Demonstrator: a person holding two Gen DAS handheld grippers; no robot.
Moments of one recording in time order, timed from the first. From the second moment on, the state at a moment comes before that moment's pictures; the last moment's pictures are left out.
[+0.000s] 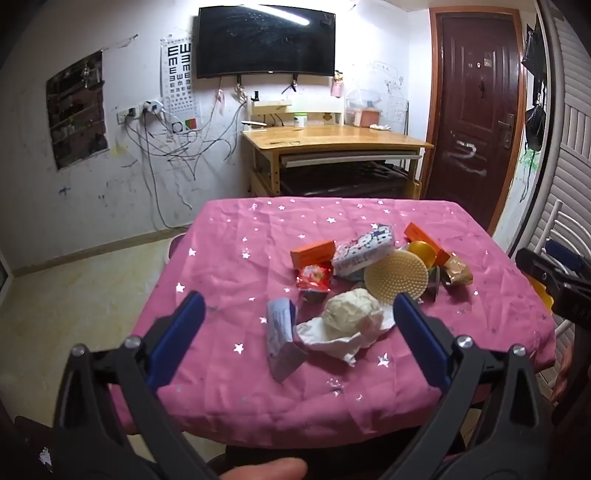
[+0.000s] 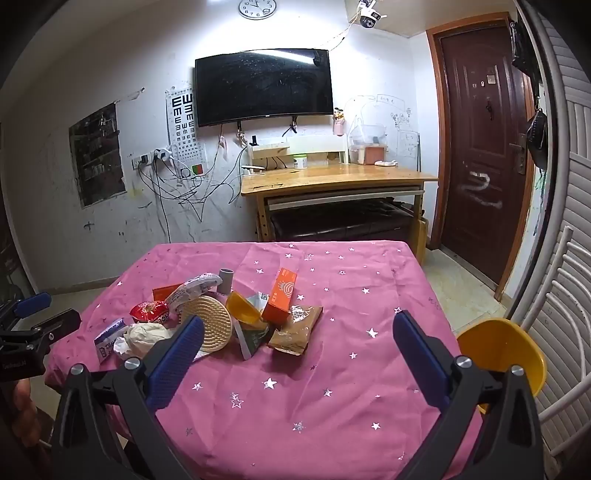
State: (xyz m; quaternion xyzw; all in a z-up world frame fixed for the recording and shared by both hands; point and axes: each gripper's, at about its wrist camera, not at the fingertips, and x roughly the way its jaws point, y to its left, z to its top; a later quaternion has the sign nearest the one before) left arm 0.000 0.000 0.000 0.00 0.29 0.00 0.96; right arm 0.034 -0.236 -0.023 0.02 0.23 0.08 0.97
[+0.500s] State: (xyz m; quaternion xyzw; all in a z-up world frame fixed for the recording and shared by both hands) left arm 0.005 0.007 0.000 0.00 0.29 -0.01 0.96; right arm 0.035 -0.238 -0.025 0.01 0.24 0.07 0.97
